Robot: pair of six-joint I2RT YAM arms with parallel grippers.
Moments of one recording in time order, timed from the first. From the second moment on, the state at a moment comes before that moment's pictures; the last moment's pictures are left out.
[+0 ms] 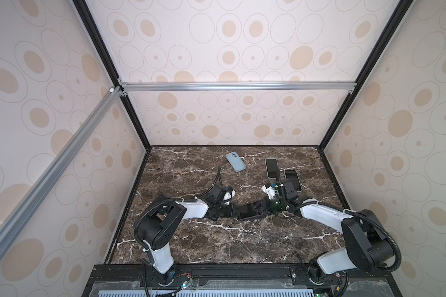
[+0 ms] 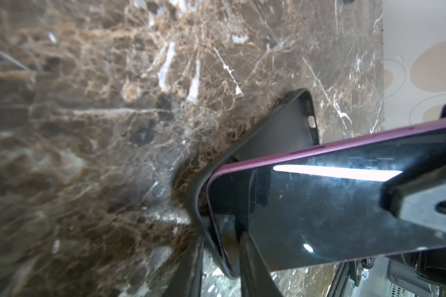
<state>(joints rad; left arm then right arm) -0.64 1.76 0.80 0.03 0.49 -0.53 0.41 1.48 0.69 -0.15 -0.66 0.69</state>
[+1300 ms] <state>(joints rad) -0.64 1.79 0.85 0.00 0.47 -0.52 0.37 1.54 0.72 -0.23 -0.62 0.58</state>
